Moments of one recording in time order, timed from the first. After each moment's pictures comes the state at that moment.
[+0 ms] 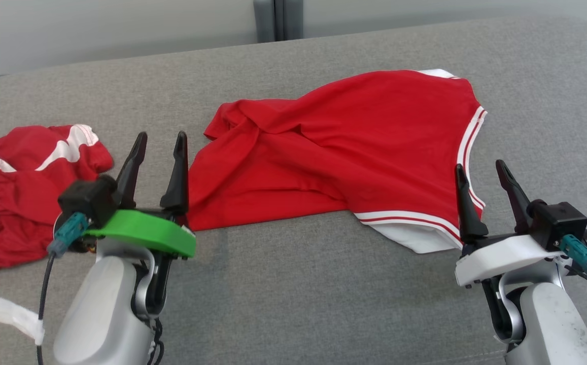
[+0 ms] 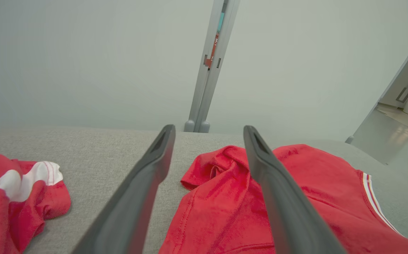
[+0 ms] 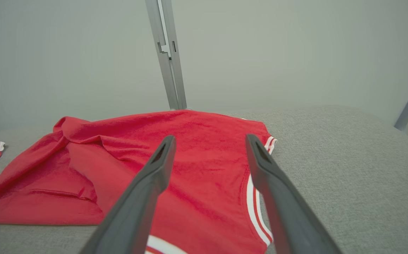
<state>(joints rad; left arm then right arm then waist) -0.45 0.17 -0.31 0.40 -0.55 -0.07 -0.26 -0.18 -0.05 -0.01 0.15 0.13 0.13 -0.16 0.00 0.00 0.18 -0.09</state>
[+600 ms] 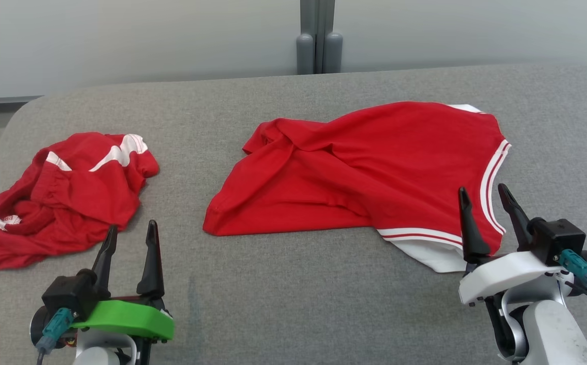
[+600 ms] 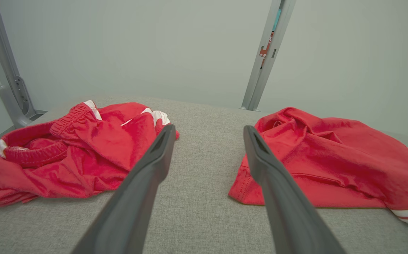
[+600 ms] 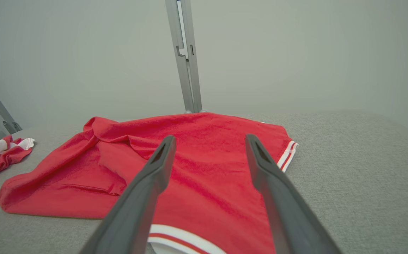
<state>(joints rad) -0.11 0.10 -0.08 0.26 -0.35 -0.10 -0.26 -0.13 -0.05 -0.02 0.16 0.13 0.13 -0.14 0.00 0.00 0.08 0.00</state>
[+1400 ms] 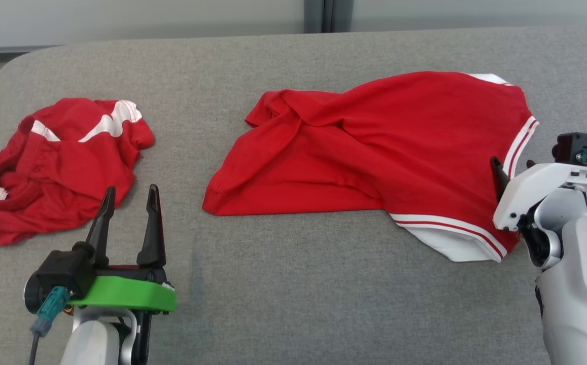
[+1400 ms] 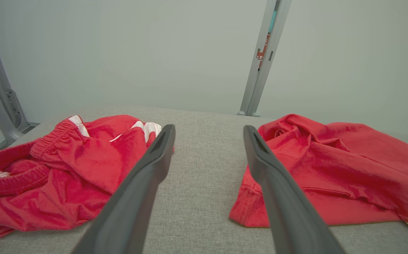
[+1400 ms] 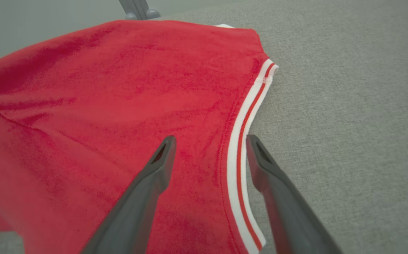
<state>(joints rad) -0.16 0.07 -0.05 0.18 -0.28 -0.13 -0.26 -0.47 -0.09 -0.23 0.48 0.12 0.13 0.33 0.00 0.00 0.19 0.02</state>
